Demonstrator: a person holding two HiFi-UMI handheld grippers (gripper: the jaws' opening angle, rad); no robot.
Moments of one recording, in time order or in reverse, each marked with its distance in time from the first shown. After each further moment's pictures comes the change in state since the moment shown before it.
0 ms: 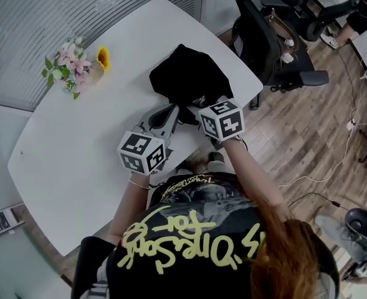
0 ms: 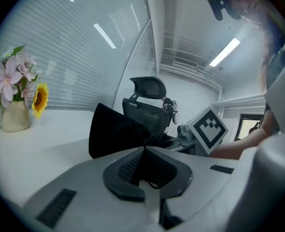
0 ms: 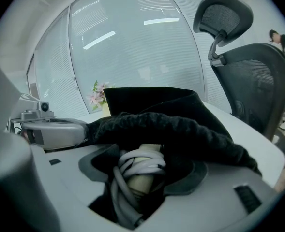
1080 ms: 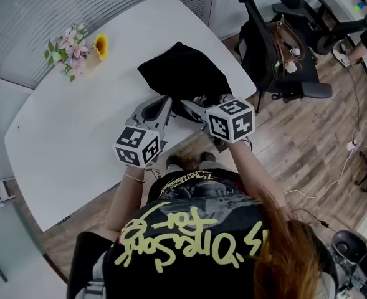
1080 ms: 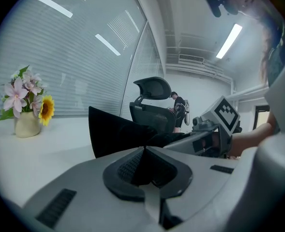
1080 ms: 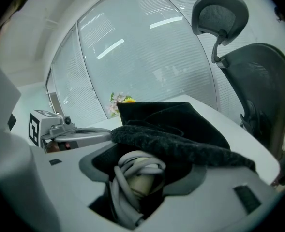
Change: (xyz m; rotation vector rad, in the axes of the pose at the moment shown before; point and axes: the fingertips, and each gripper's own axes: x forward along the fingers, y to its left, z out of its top) left arm 0.013 -0.022 0.006 0.040 -0.044 0.177; right arm -0.058 -0.005 0.013 -0.003 -0.034 0.213
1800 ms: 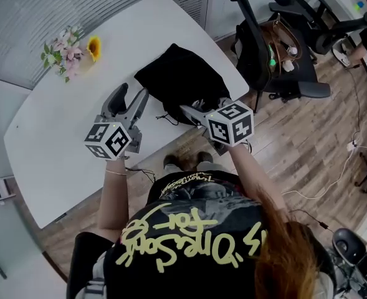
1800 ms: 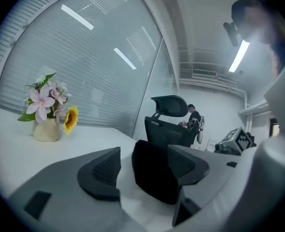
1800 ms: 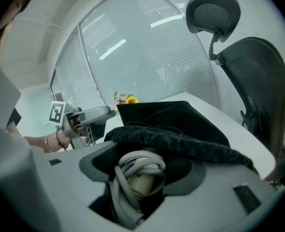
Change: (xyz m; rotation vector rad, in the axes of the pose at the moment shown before) left arm -0.023 0.057 0.037 -0.115 -0.172 0.119; right arm -0.021 -0.012 -0.016 0.001 0.011 0.050
